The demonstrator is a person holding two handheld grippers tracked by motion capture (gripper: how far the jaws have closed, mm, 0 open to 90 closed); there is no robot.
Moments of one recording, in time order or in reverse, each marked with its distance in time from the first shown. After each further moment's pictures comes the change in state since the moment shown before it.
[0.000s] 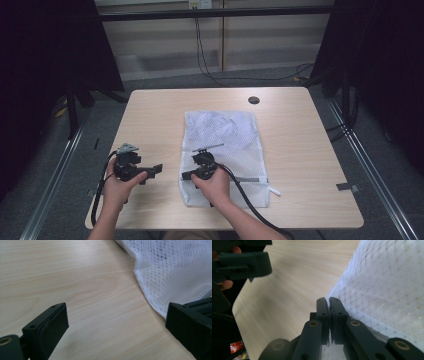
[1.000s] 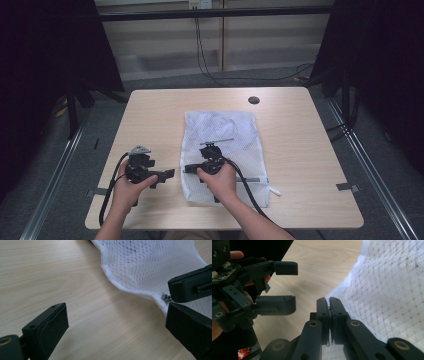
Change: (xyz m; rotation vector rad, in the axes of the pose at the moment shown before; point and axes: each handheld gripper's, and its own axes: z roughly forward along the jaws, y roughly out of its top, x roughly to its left) left arm -0.027 0.000 0.013 0.045 -0.118 0.022; right arm -0.001 0.009 -0.029 -0.079 0.050 -0.006
